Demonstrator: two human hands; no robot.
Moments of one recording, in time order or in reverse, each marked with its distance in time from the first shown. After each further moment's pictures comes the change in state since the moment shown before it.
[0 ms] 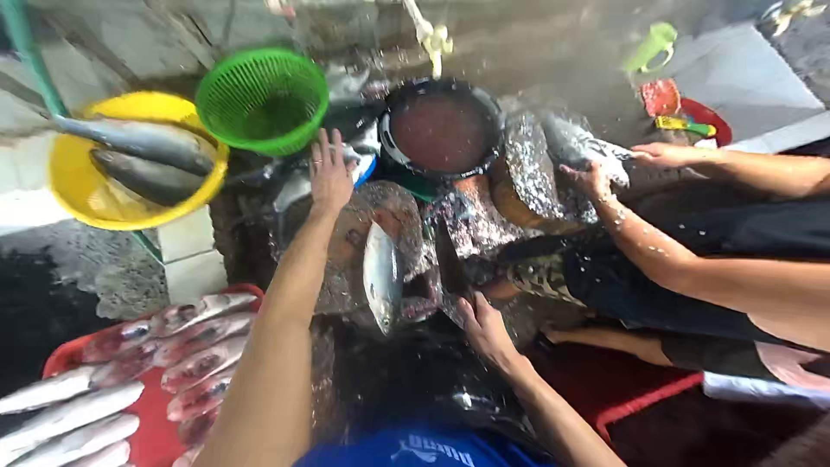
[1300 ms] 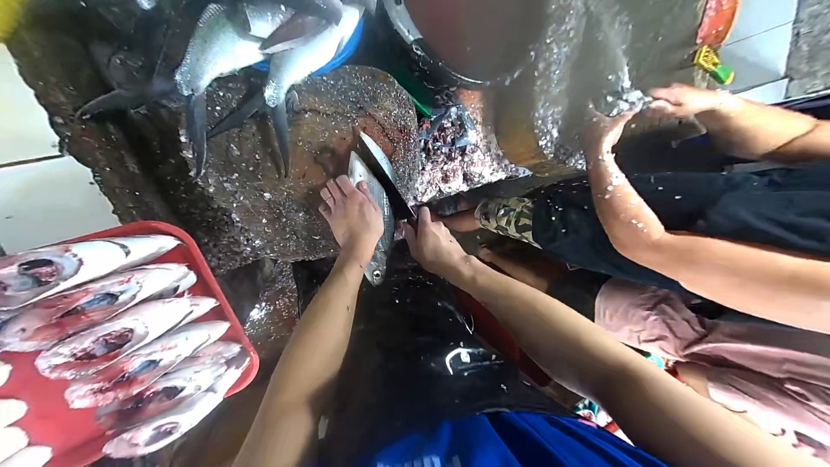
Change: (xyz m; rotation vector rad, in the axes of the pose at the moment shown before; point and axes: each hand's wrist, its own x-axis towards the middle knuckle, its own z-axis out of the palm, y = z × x) left_hand -0.192 0.084 0.048 -0.155 -0.428 -0.626; right_hand 0.098 -0.061 0.067 -0.482 -0.396 0.134
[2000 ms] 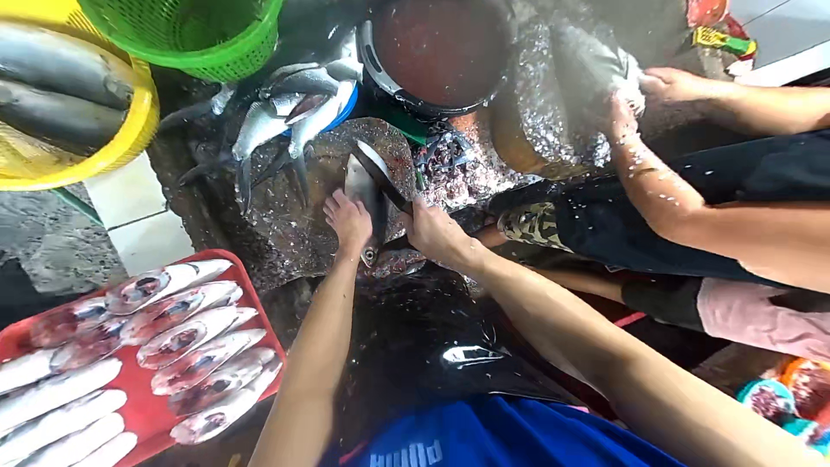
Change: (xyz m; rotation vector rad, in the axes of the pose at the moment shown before) left_hand 0.021 -0.012 -0.014 -0.185 0.040 0.059; right_hand -0.021 -0.024 -0.059 0.049 0.117 -0.104
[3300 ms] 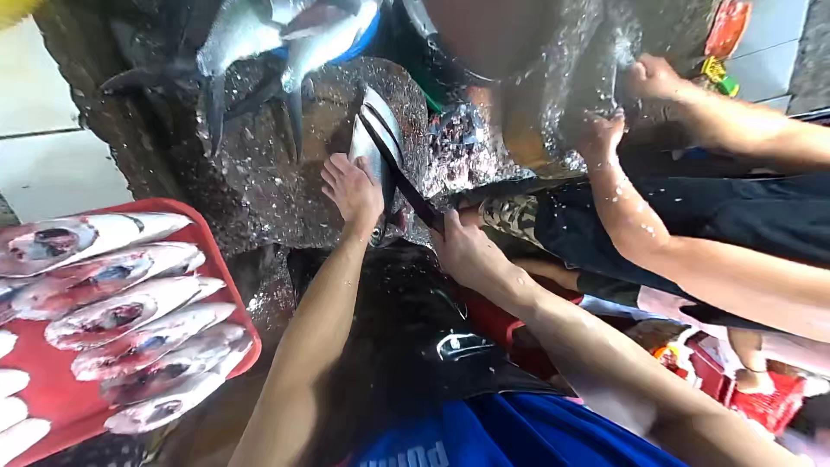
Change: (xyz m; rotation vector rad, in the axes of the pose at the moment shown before) left_hand -0.008 0.010 0.008 0.007 0.043 -0.115; right_hand -0.047 0.003 -0.006 -0.251 -0.176 0.098
